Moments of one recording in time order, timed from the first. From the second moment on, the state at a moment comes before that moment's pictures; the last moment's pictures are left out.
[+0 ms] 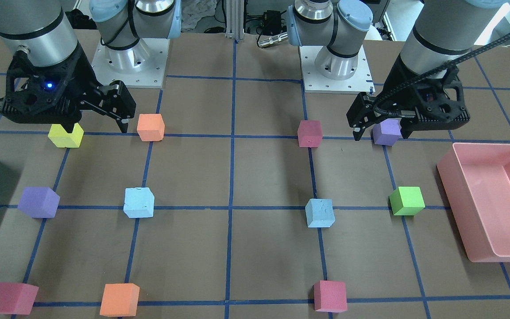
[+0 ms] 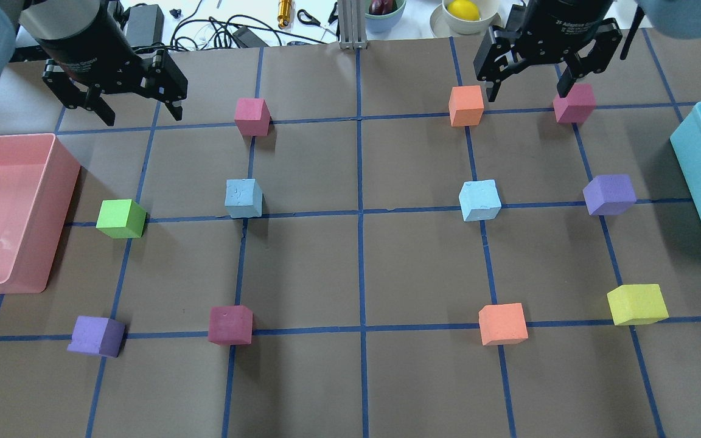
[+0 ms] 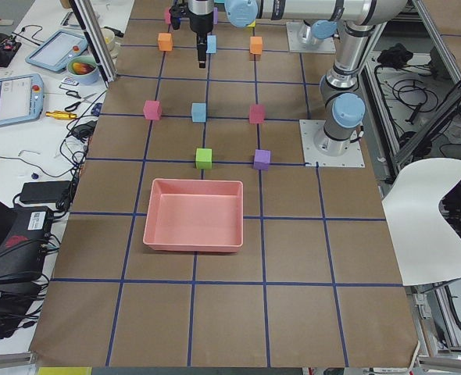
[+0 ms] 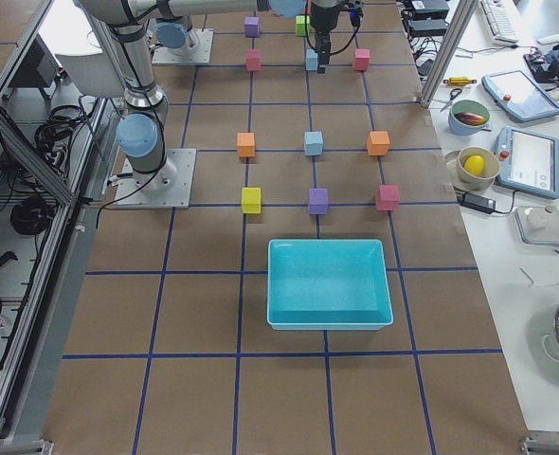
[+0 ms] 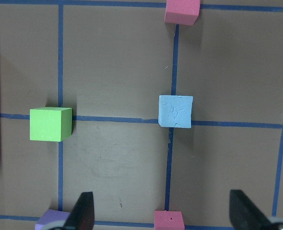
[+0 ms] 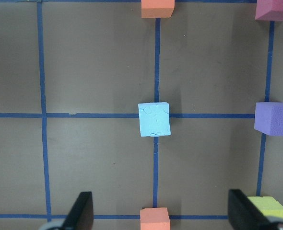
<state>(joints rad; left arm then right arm) -1.52 -1.65 -1.47 -1.55 1.59 0.00 1.60 -1.45 1.39 -1.53 -1.57 0.01</state>
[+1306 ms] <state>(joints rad) -1.53 -1.67 -1.60 -1.45 1.58 0.00 1.59 -1.19 1.50 -1.69 -1.61 -0.09</state>
